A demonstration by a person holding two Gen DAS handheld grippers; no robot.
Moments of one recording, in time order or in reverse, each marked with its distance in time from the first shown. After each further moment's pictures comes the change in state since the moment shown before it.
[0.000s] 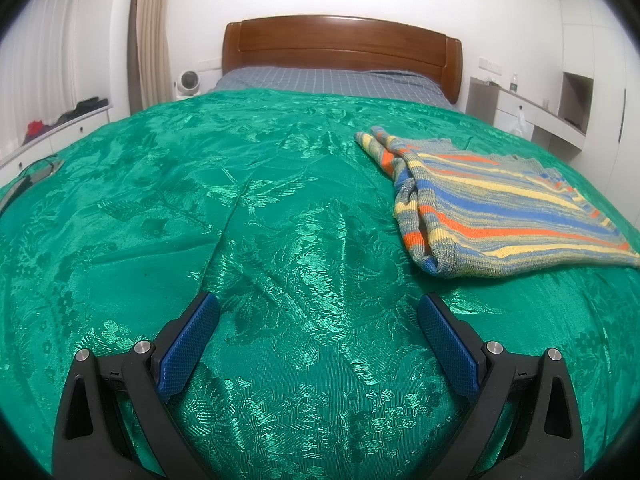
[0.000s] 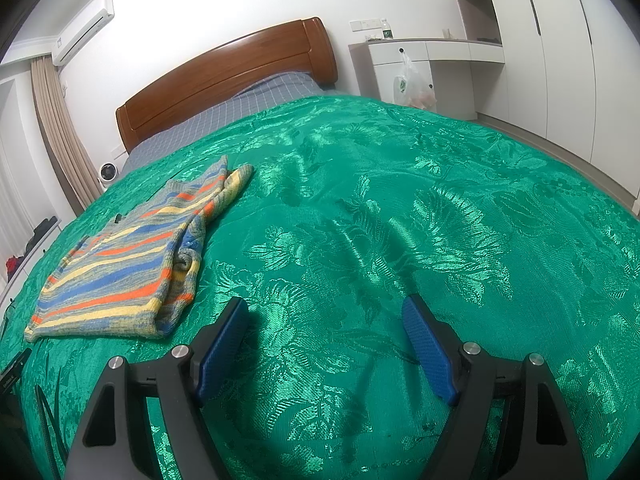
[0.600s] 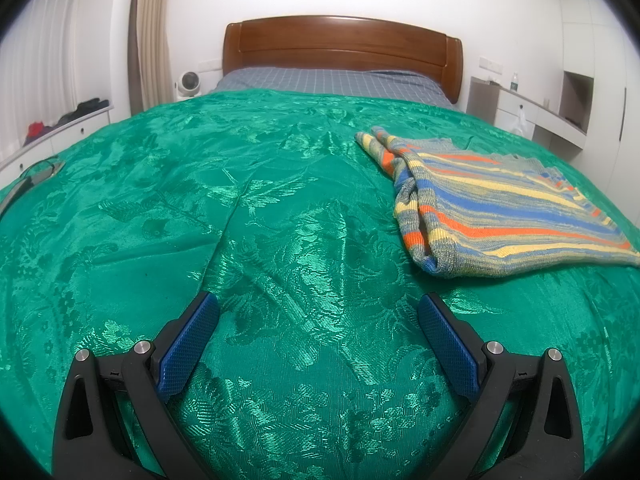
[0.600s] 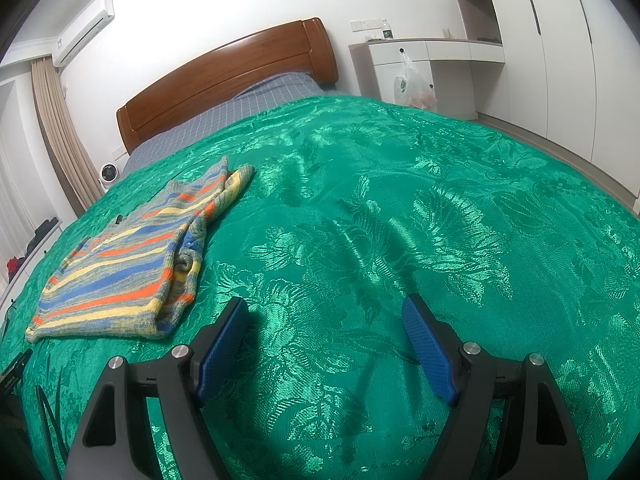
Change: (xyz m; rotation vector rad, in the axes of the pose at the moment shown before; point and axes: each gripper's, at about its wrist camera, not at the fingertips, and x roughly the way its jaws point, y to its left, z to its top) left arm 0.001 0.001 0.000 -0.001 -0.001 0.004; right arm 0.001 0.000 0.000 0.000 0.000 0.001
